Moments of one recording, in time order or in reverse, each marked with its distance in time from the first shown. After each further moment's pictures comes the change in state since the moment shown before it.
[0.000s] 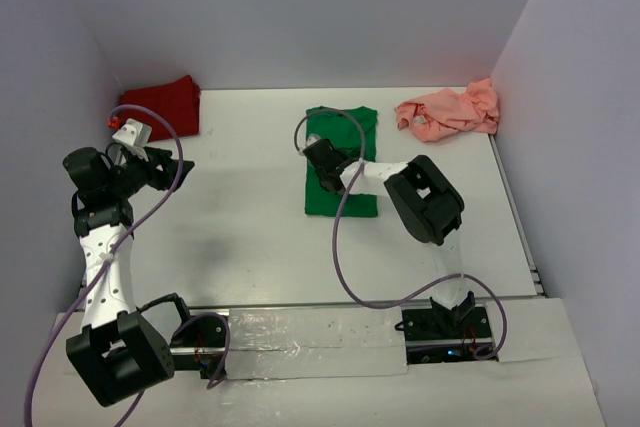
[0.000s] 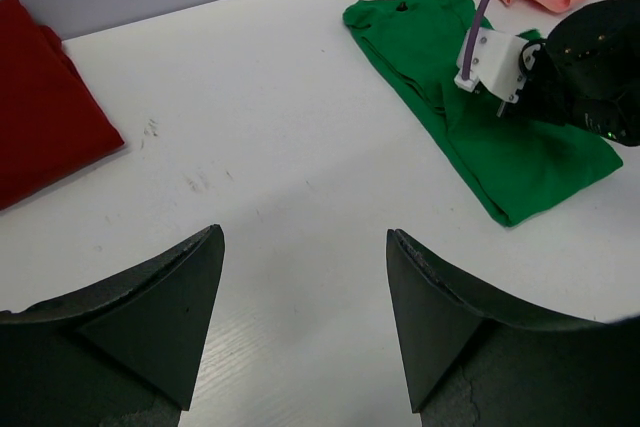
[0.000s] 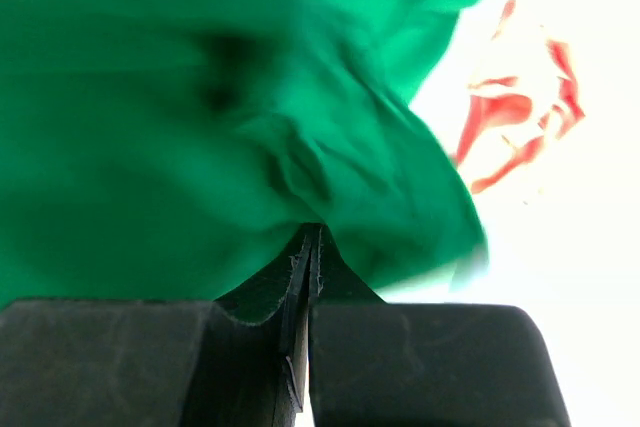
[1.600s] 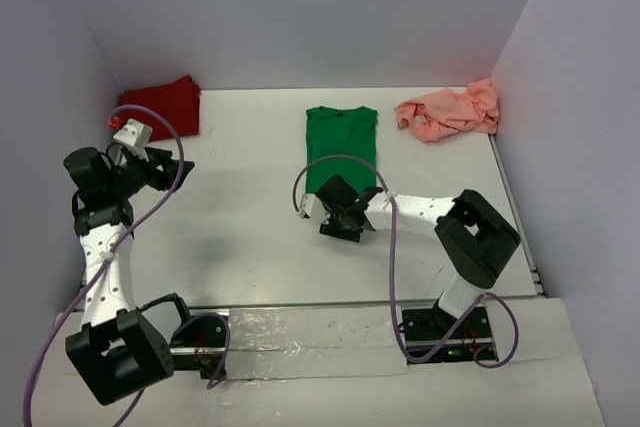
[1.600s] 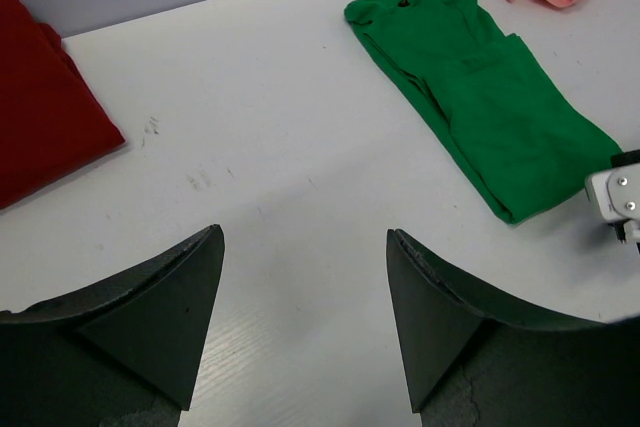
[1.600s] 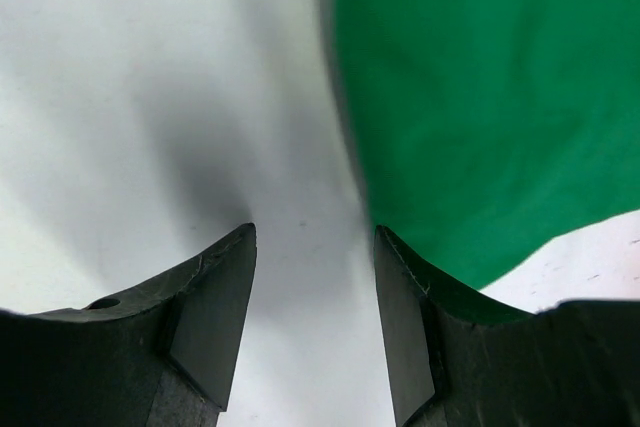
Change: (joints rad) left arm 0.000 0.007 -0.002 0.000 0.000 0.014; right arm 0.132 -0.418 -0.353 -0.309 -0.574 -0.008
